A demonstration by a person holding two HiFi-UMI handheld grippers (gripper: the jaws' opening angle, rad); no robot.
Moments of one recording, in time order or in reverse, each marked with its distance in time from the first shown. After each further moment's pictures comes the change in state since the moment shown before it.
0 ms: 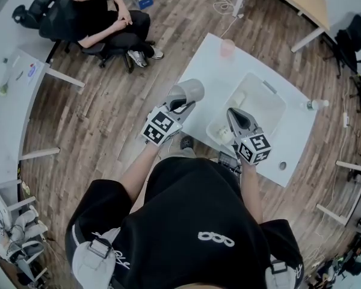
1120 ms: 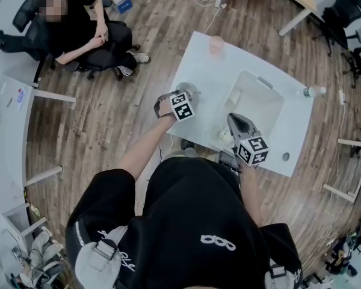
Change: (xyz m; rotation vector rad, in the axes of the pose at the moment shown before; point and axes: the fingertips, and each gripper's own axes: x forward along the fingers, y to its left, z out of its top) left arm 0.159 0.054 -0.172 0.437 0.631 -0.204; right arm 0.004 -0.031 -0.051 0.120 0.090 -0.169
